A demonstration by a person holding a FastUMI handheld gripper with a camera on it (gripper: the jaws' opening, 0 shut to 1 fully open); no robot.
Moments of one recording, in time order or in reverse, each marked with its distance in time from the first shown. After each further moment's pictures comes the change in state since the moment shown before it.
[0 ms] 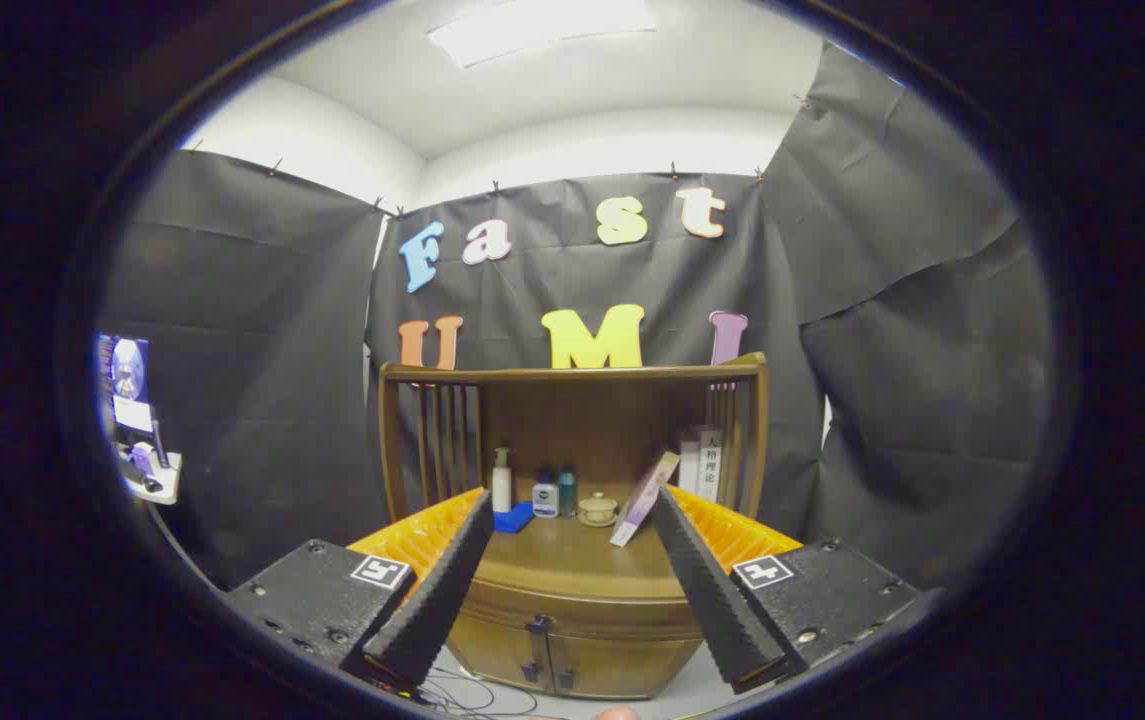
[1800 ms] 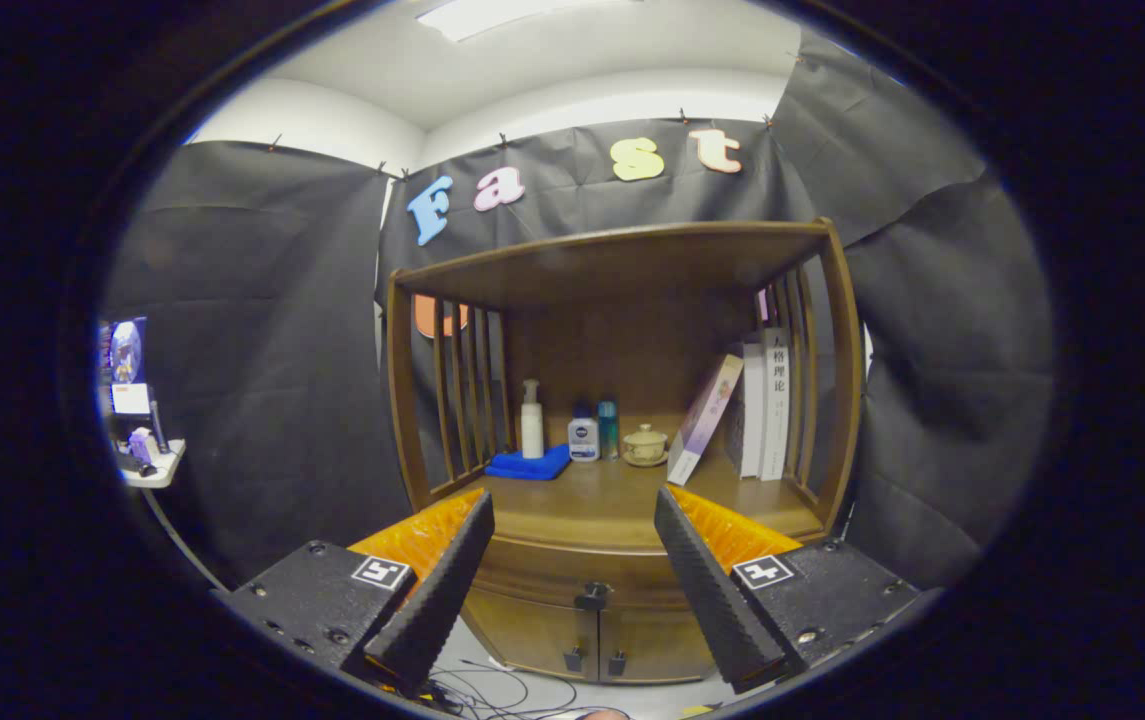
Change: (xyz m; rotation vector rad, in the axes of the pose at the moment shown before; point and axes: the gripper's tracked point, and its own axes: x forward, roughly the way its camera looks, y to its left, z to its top) arm 0.086 0.031 -0.156 0.042 0.130 0.036
